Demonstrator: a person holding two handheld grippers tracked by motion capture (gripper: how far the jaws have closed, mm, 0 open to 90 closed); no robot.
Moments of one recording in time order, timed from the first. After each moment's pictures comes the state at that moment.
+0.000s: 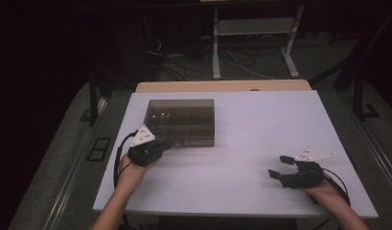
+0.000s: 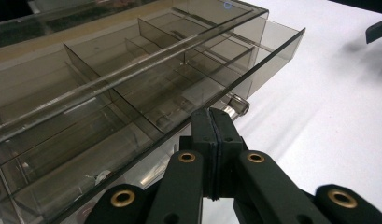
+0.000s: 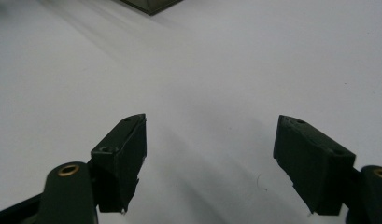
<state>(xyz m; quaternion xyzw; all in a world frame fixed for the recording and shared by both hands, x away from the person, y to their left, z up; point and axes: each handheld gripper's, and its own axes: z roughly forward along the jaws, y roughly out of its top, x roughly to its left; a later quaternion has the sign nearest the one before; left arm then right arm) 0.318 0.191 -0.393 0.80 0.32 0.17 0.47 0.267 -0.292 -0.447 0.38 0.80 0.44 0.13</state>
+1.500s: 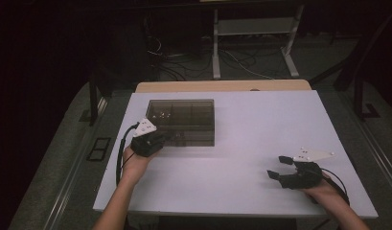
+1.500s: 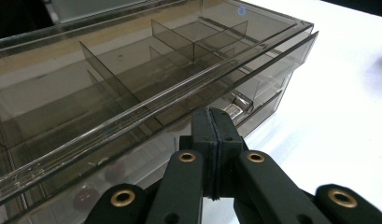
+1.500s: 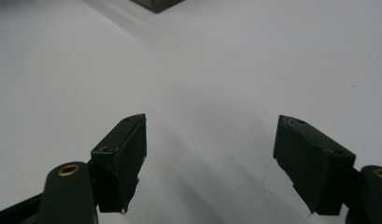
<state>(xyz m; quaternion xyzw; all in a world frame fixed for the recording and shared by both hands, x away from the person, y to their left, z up) 0.345 0.190 -0.398 0.79 0.34 0.19 0.47 0.267 -0.289 -0.447 0.38 0.81 0.44 0.13</state>
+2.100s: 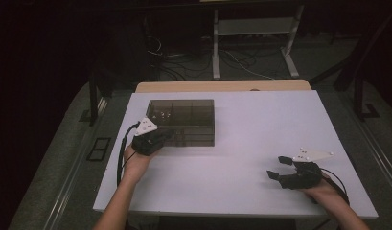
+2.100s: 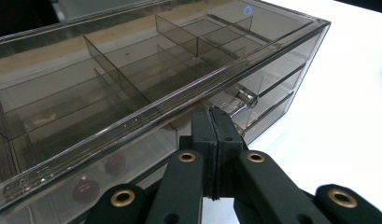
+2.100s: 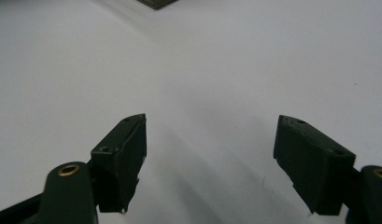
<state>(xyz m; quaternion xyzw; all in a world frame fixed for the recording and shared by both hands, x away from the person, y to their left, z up) 0.351 0.188 -0.402 0.79 0.35 0.19 0.47 0.268 -0.289 -0.449 0.37 0.81 0.43 0.13</state>
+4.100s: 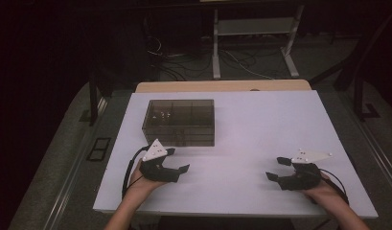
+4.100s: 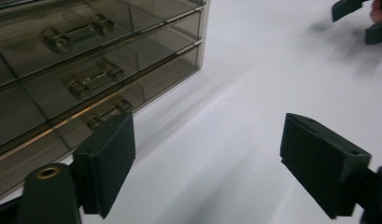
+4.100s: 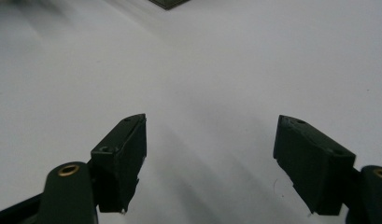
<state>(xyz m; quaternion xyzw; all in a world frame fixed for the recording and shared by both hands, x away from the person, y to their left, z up) 0.290 0.165 -0.423 0.82 0.31 0.14 0.47 0.266 -0.285 -0.448 0.36 0.82 0.44 0.13</state>
